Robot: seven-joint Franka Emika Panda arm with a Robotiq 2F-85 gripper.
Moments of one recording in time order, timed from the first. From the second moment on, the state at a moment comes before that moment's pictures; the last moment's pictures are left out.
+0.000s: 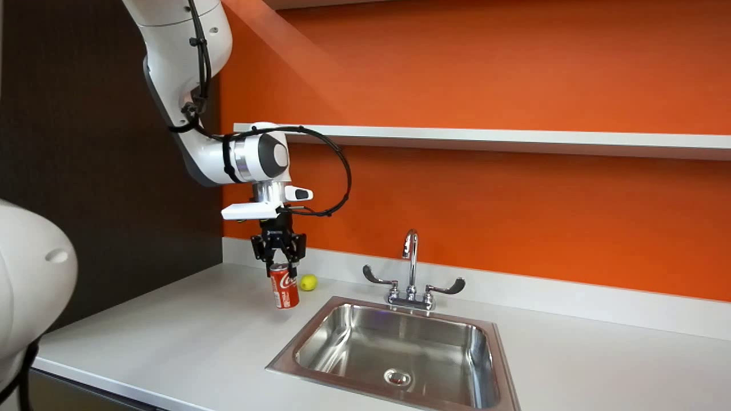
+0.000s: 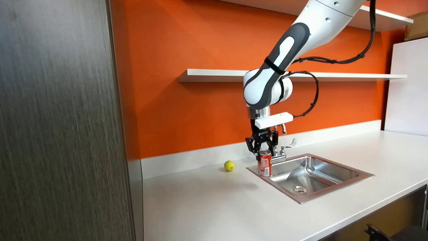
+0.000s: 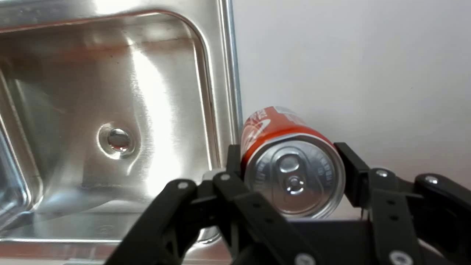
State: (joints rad) arm 0.07 0.12 0.01 -2.26 -0.21 2.35 0.25
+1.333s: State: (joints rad) arm 0.12 0.23 0.05 -2.27 -0.17 2.36 0.25
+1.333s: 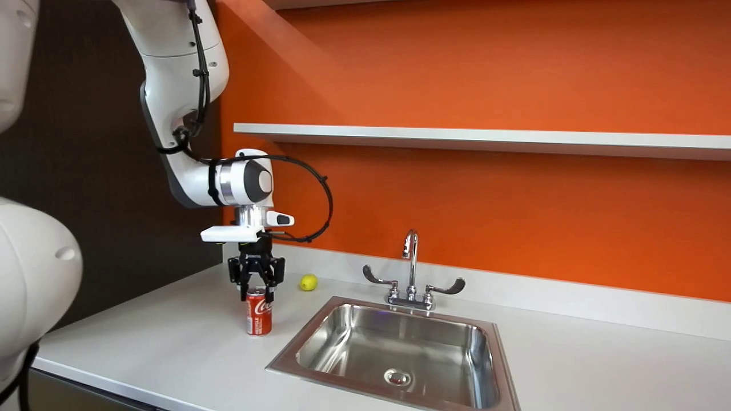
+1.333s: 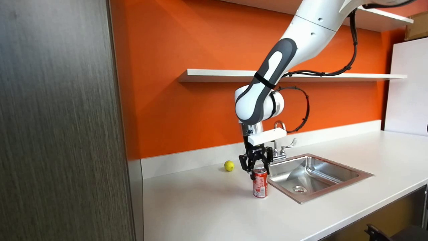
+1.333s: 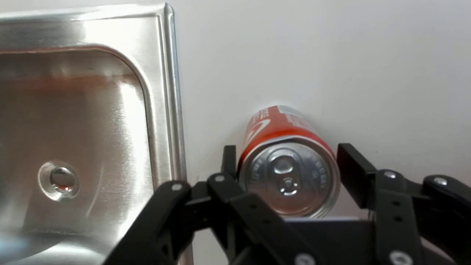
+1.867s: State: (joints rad) arm 0.12 0.21 0.05 -2.27 -0.17 2.36 0.25
